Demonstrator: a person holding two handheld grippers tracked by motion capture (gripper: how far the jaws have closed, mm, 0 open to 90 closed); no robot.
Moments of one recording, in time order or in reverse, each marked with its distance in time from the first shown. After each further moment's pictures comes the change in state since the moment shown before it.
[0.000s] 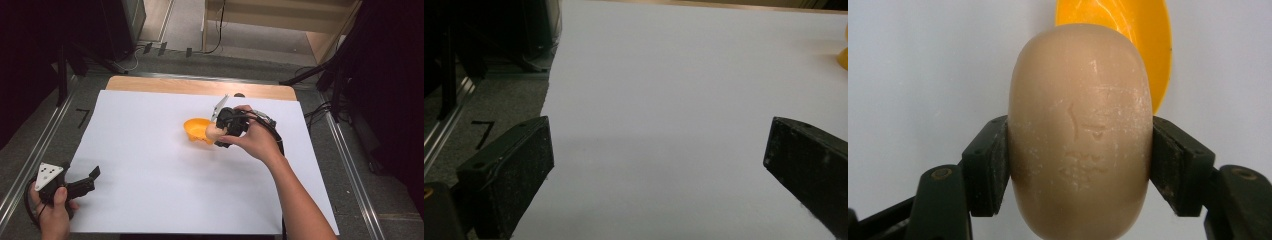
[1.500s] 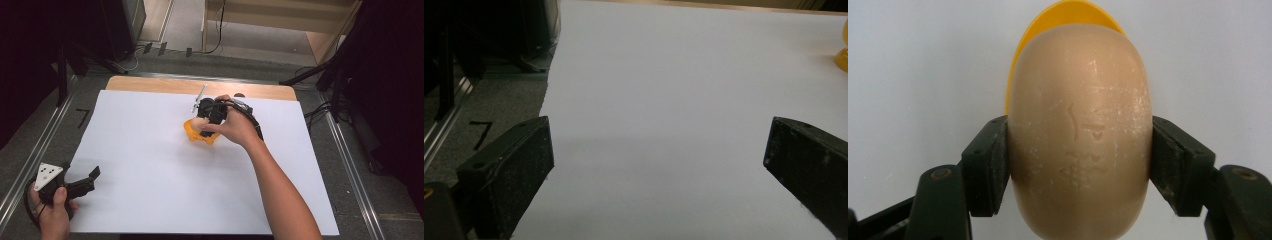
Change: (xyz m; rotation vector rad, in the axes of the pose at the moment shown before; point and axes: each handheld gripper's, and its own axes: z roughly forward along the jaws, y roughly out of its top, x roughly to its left) left arm 0.001 0.000 0.000 -0.003 -0.008 -0.001; right arm -0.028 0.049 0.039 0.039 0.034 -0.030
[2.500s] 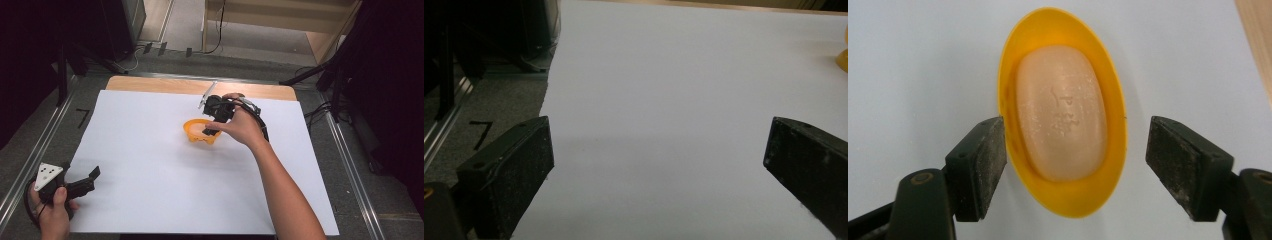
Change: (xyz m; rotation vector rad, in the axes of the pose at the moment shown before) left arm 0.000 0.000 0.000 0.000 0.001 0.000; right arm -0.001 -0.015 -0.018 -0.082 -0.028 0.066
